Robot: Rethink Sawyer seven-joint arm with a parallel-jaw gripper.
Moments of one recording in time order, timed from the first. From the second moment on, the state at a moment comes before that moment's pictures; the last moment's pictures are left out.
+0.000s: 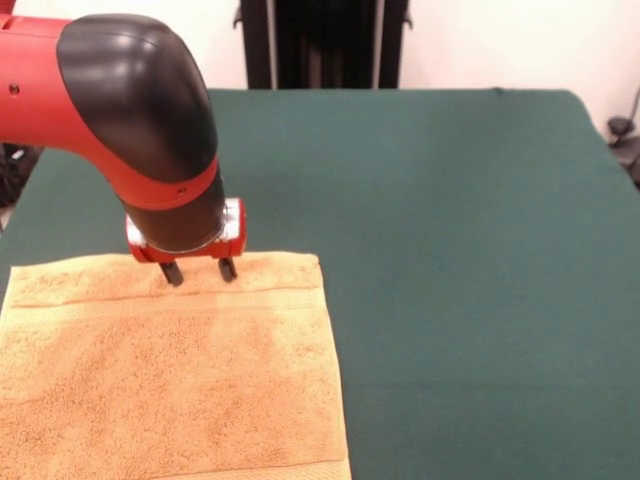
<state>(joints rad) -0.51 -0.20 0.32 0.95 -0.45 1.18 1.53</state>
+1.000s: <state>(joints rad) -0.52 -0.22 0.31 1.01 -0.45 1.19 1.53</state>
